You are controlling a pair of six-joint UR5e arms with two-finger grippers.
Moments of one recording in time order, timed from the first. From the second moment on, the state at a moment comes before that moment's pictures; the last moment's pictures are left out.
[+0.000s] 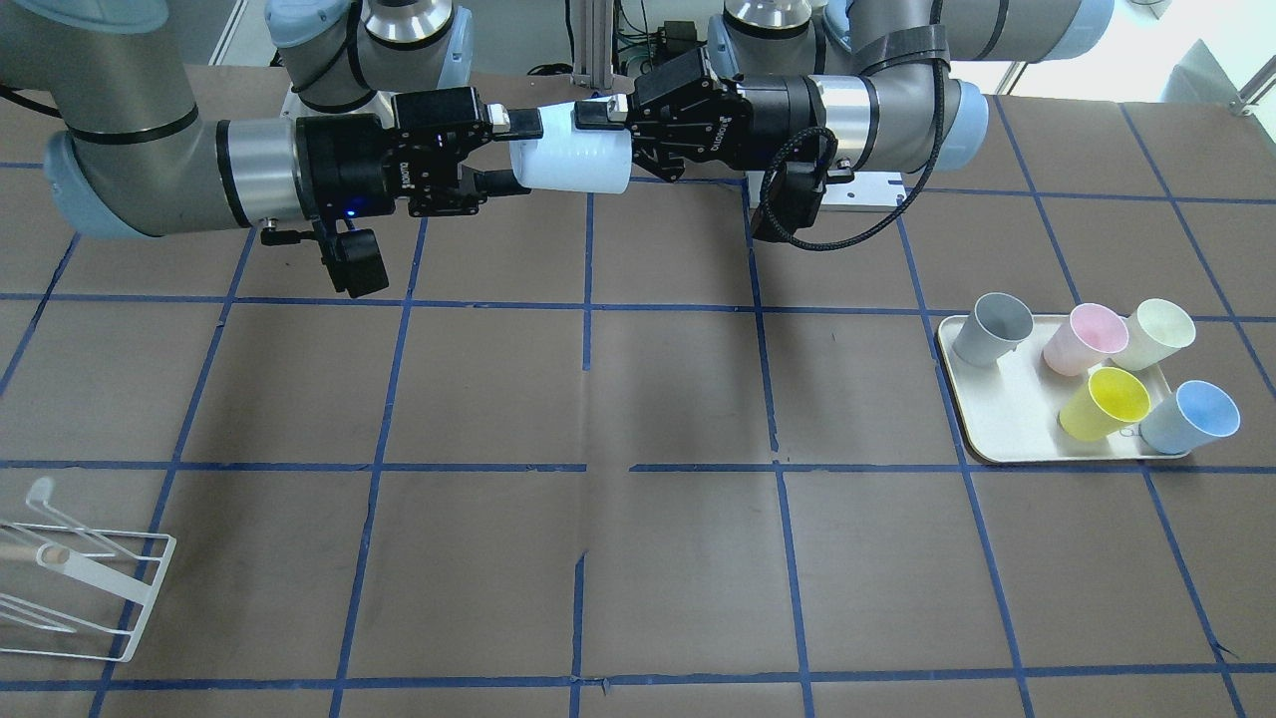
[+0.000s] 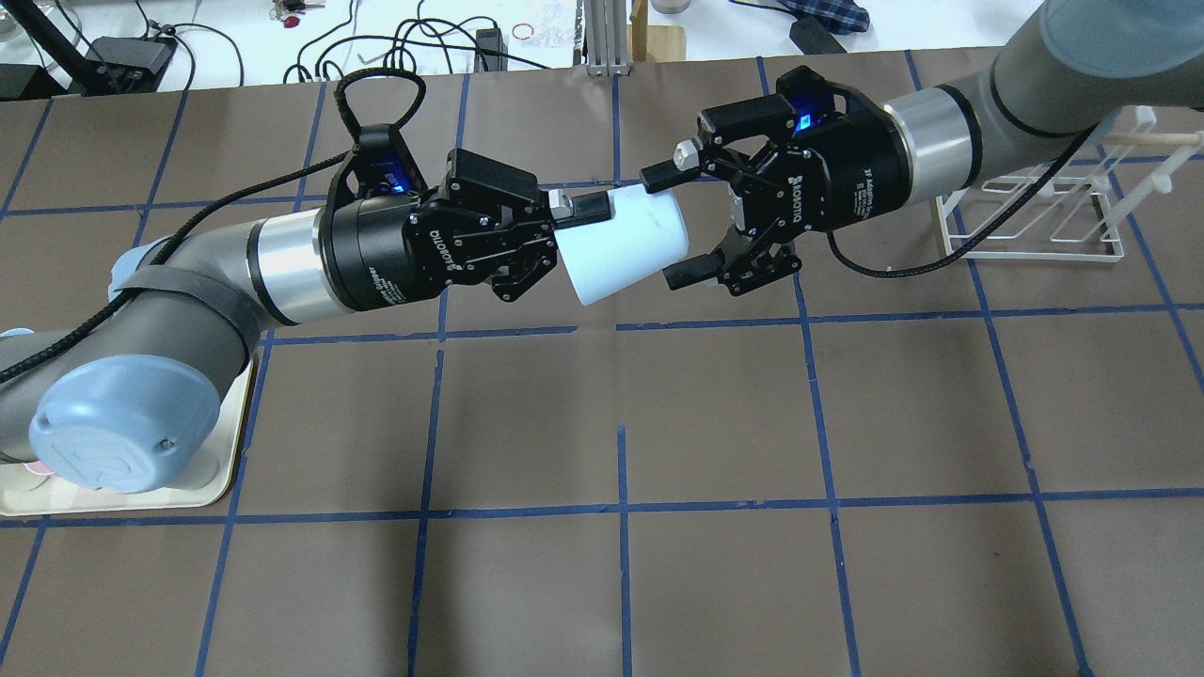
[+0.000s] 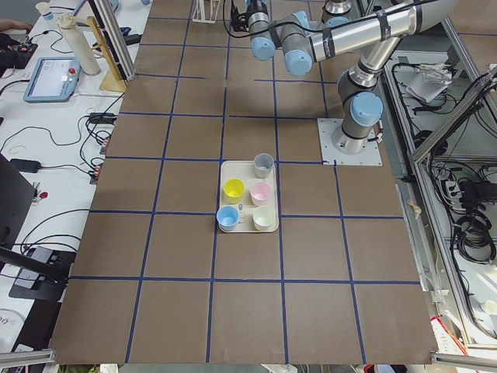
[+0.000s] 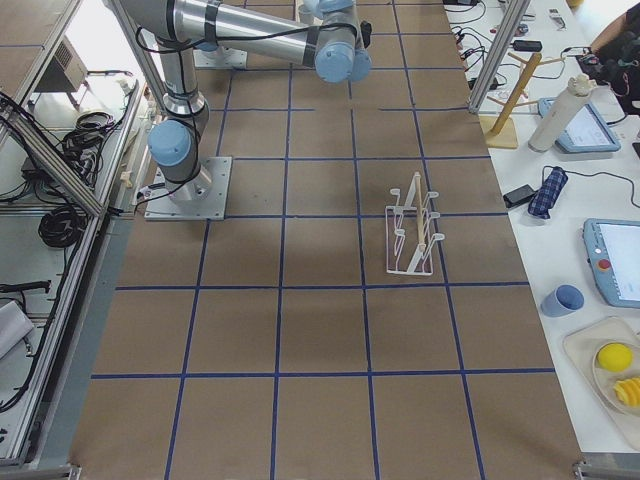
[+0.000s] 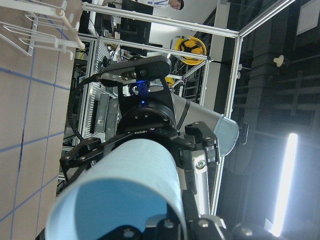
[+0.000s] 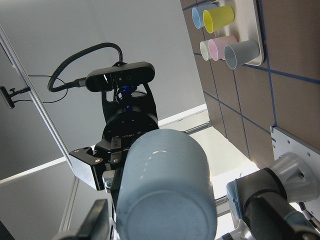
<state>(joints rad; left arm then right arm) -1.50 -1.43 -2.09 -1.62 -0.09 0.26 1.45 -1.39 1.57 -0.49 -0.39 -0.96</state>
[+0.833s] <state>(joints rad) -1.31 -1.43 -2.03 -1.37 0.37 -0.09 1.40 -1.41 1.57 -0.83 -0.72 -0.80</state>
